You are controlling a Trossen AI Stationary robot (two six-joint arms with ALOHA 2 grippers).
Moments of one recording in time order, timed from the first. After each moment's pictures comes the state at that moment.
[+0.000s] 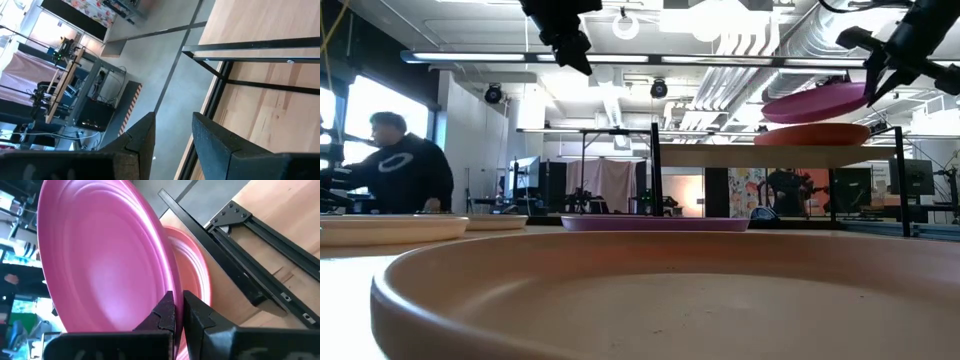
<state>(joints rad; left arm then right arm) 0.20 1.37 1.23 -0.47 -0.81 0.45 -0.38 0.63 0.81 -1.13 0.80 1.70</state>
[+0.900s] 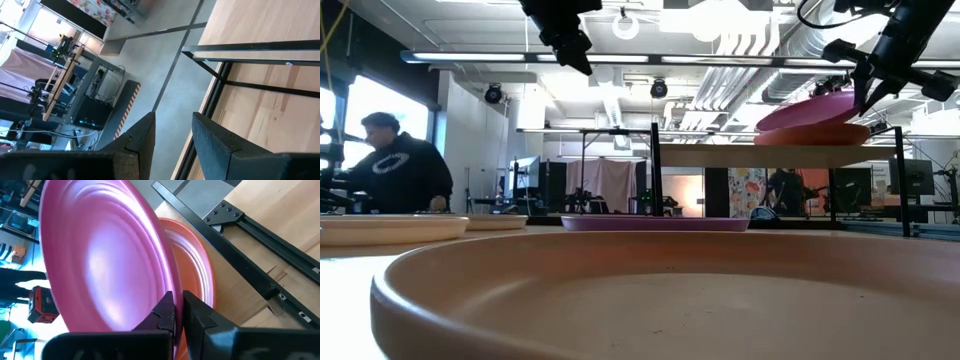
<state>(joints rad) 0.20 1.37 1.23 -0.47 -0.81 0.42 -0.38 0.75 0.81 -1.12 0.81 1.75</state>
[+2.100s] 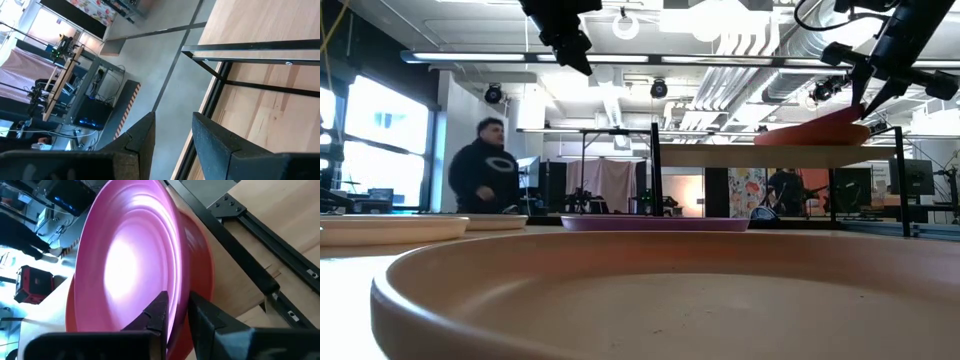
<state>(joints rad) 0.20 1.37 1.23 -0.47 -0.81 0.42 -0.38 0.74 0.81 -1.12 0.76 1.65</state>
